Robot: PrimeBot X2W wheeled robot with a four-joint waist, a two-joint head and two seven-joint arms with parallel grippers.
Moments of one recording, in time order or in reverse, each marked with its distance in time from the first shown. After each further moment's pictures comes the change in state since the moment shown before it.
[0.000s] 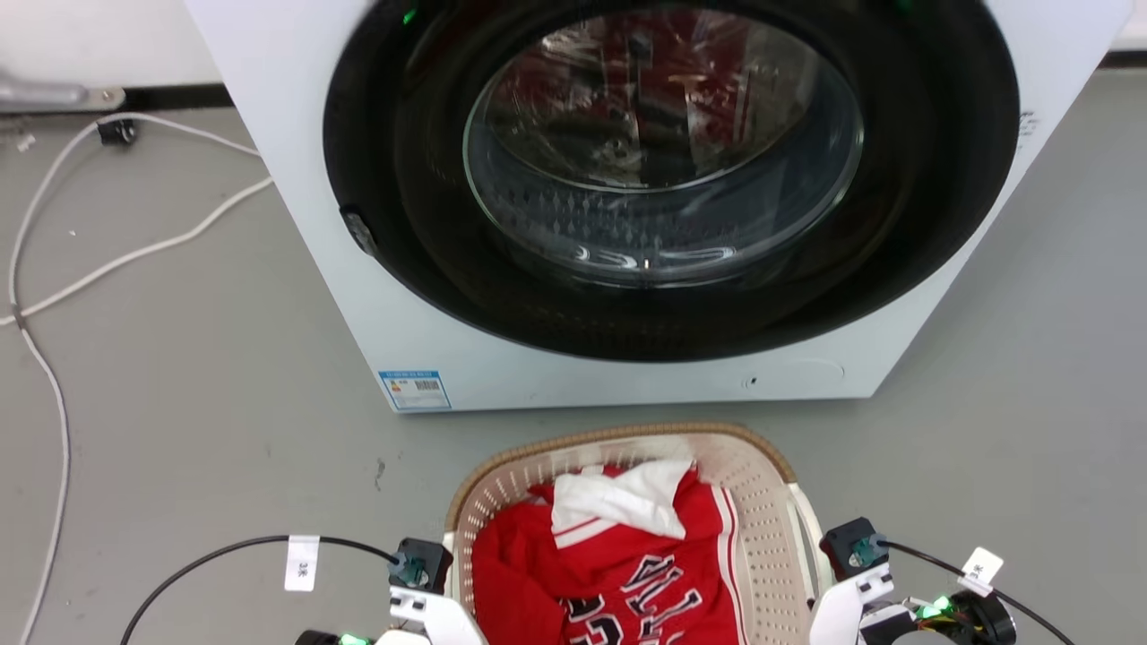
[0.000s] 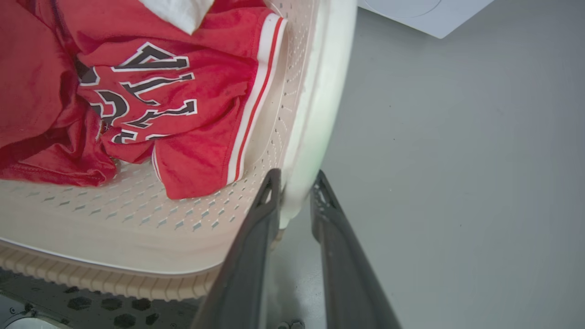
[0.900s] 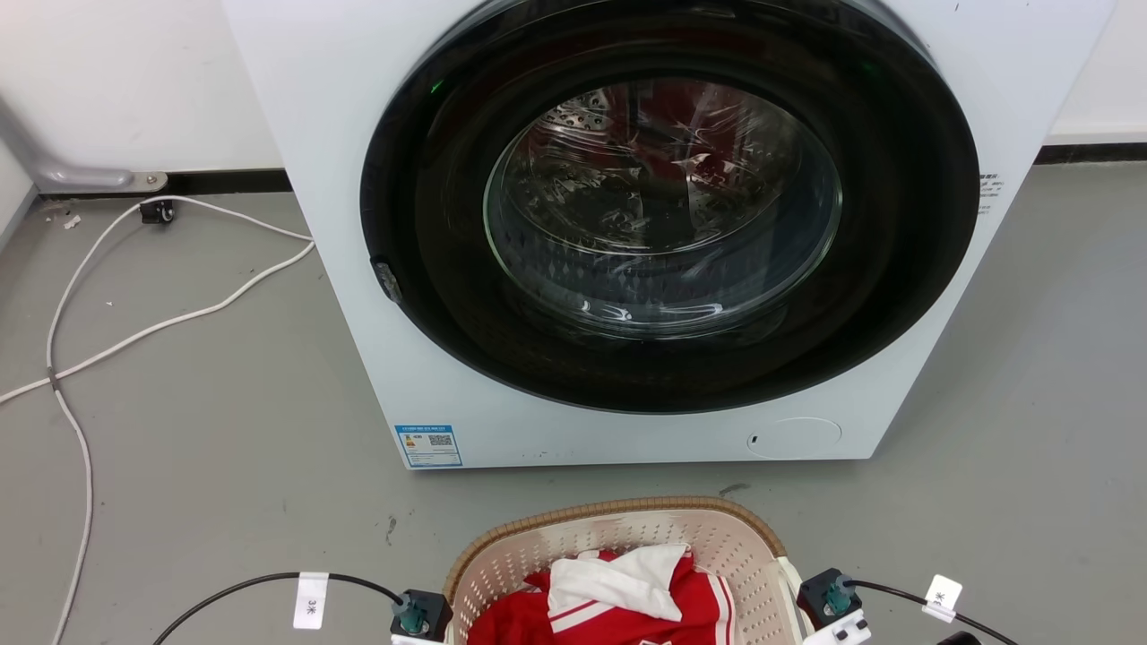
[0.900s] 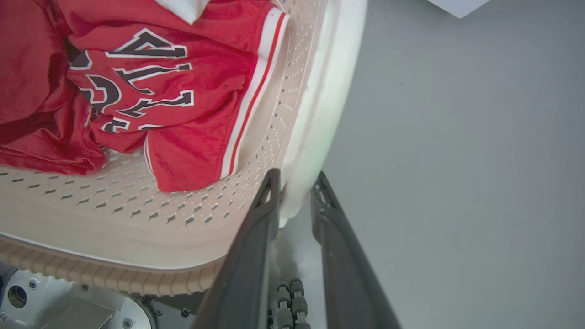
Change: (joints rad) left arm 0.069 0.007 -0.028 0.011 -0.043 -0.004 0.132; right arm 0.051 -0.007 0.287 0.000 0.216 0.000 0.148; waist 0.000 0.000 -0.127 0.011
